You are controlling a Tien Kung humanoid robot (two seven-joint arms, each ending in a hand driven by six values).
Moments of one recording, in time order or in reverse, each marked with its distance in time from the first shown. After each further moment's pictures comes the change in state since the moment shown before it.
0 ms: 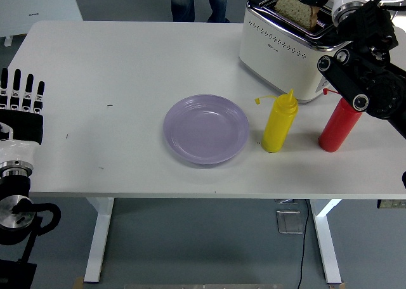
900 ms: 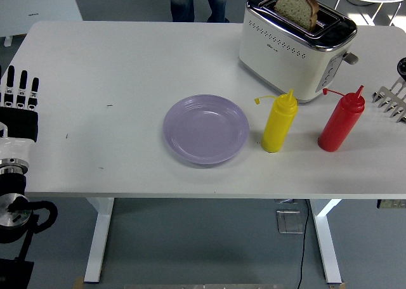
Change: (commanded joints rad) left arm -0.004 0.004 -0.019 -0.011 0.003 0.001 -0.001; right arm -0.140 -0.390 0.064 0.306 -0.133 0.096 0.015
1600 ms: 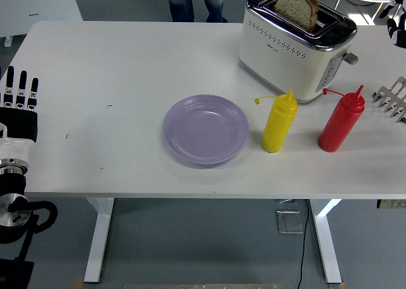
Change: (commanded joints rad) left arm 0.001 -0.002 -0.003 0.000 0.002 0.002 0.001; right arm -0.159 -0.124 -0.020 0.030 -0.021 0.182 0.156
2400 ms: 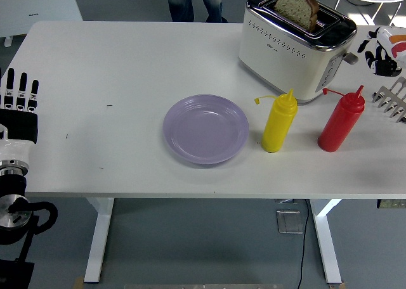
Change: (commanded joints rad) left arm 0.004 -0.003 0.002 0.004 0.000 0.001 0.001; right arm 0.001 0.037 -0.111 -0.036 0.038 0.018 0.015
